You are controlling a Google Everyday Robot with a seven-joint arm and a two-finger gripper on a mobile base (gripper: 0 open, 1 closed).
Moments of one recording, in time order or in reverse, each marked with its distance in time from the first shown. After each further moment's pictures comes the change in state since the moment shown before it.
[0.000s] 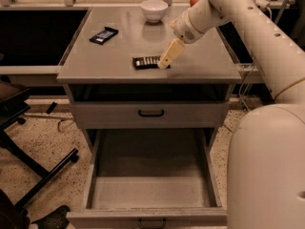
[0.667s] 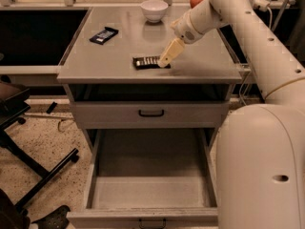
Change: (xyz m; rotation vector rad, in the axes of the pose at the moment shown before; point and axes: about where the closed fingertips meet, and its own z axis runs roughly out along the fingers) arm 0.007 -0.015 0.011 -0.007 -0.042 0.027
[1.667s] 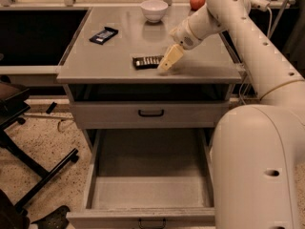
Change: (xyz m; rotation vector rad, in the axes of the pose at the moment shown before) arm 0.016 0.009 0.018 -0.057 0.010 0.035
